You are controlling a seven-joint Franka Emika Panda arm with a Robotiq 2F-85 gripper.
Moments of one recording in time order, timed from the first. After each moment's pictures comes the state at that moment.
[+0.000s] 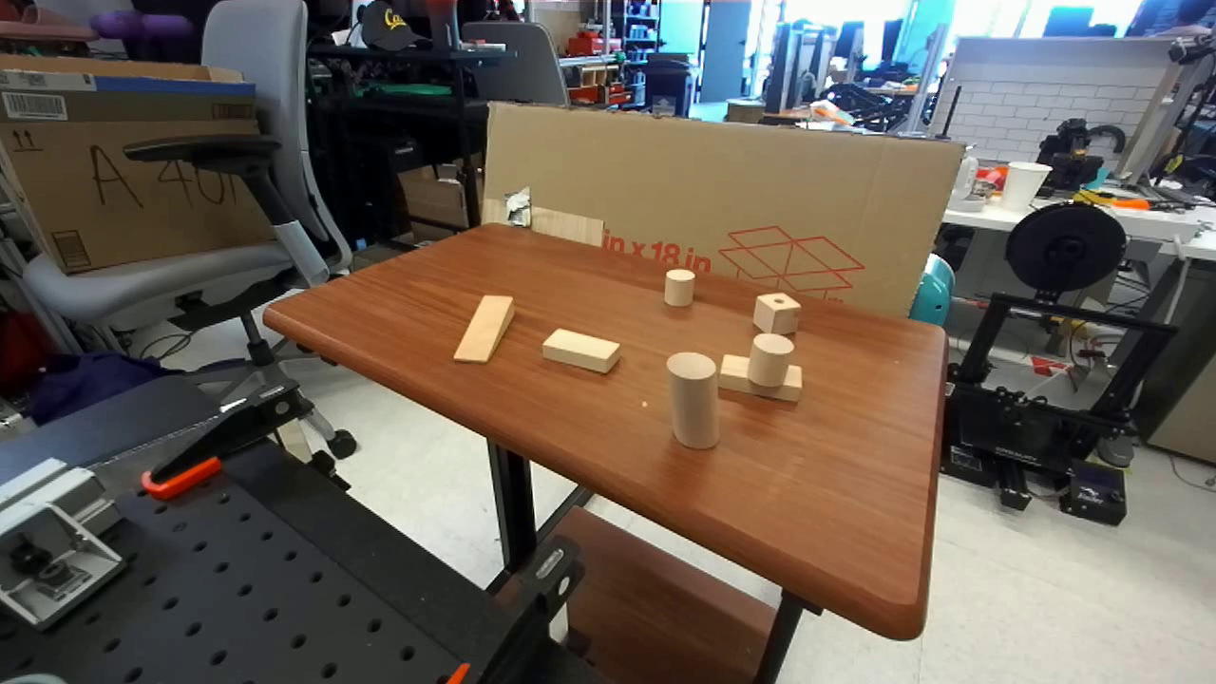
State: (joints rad) arm -0.11 -0.93 -0.23 -2.73 -0.14 2.06 -0.29
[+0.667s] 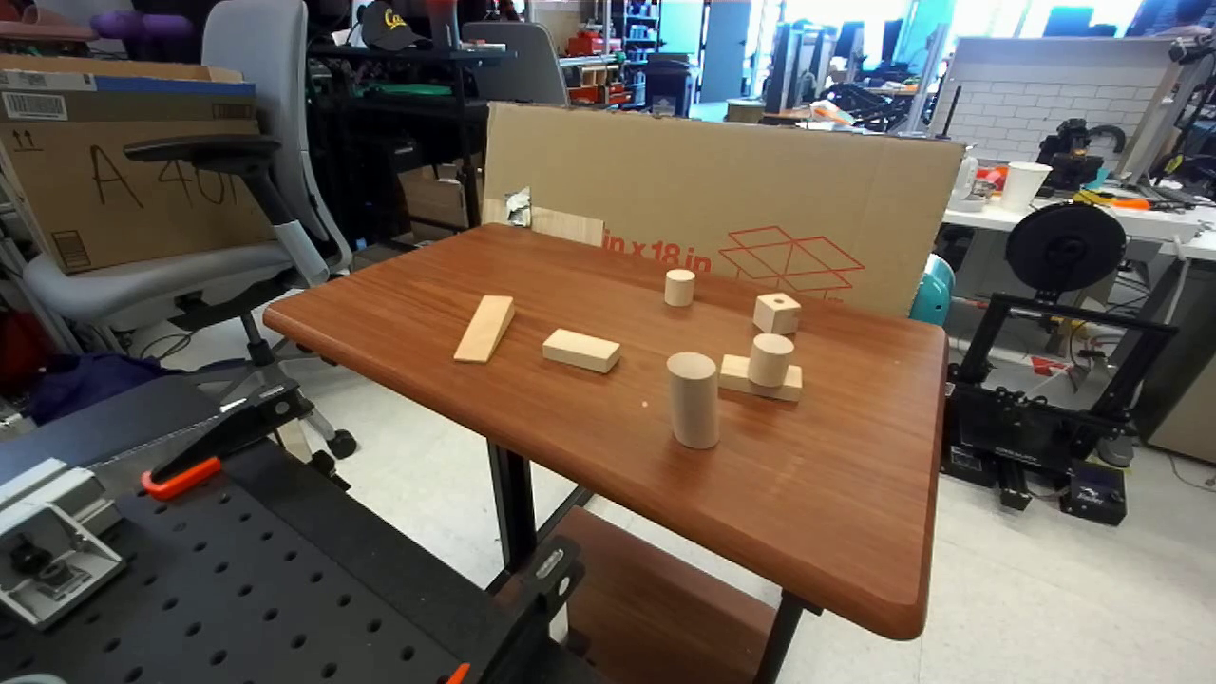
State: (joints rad) arm -0.09 -0.76 -0.23 -2.73 -0.13 2.28 -0.29
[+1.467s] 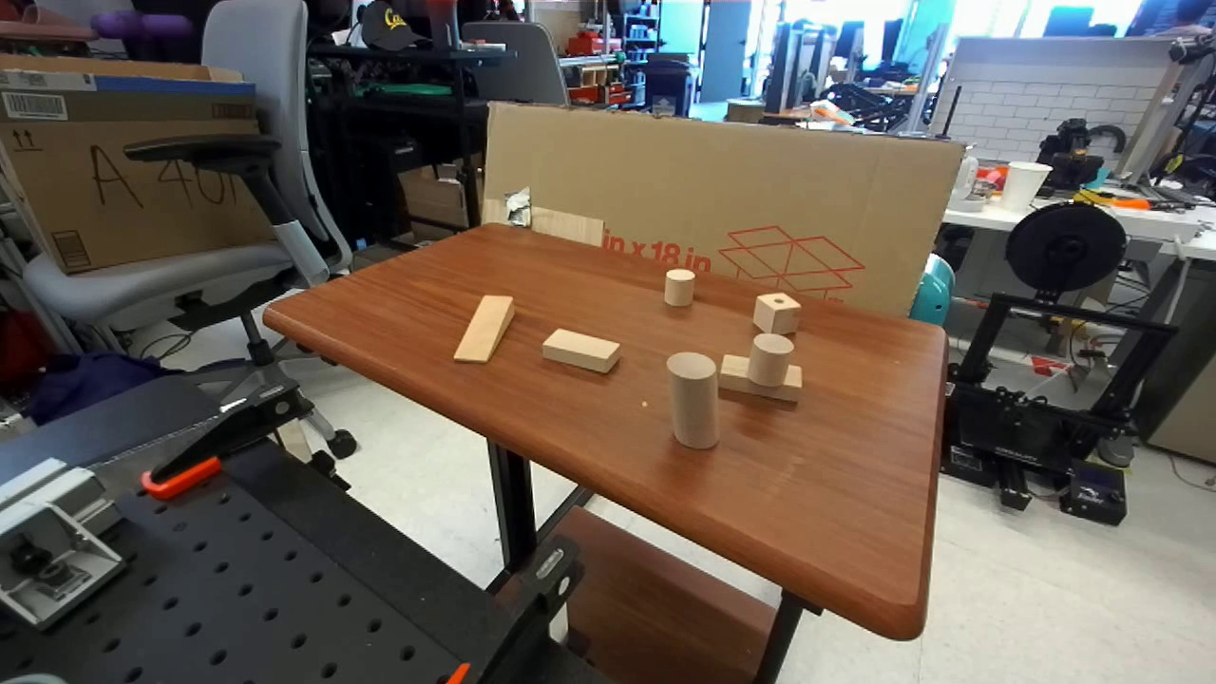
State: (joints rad) arm -0.05 -0.21 -0.19 -2.47 -0.05 2.45 -0.25
